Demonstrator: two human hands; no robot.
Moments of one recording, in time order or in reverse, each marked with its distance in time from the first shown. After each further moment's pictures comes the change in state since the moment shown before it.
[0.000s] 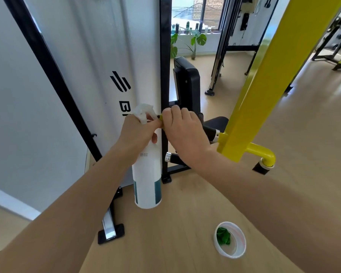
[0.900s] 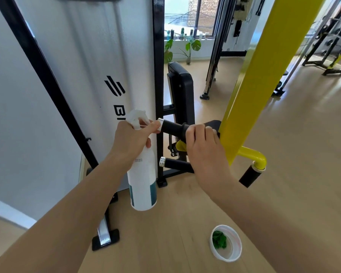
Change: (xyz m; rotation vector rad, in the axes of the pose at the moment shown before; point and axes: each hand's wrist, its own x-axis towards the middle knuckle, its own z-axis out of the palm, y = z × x) left_hand -0.004 -0.009 0.008 0.041 0.070 0.054; right_hand -0.064 0.018 -0.020 -0.051 -0.251 0.277
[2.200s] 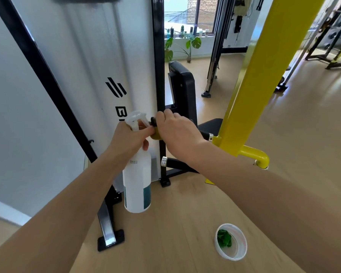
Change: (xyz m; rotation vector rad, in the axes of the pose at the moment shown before) left_hand 0.014 -0.004 -0.015 0.037 -0.082 -0.023; right_hand 0.068 -0.033 -0.033 0.205 -0.087 -0.294
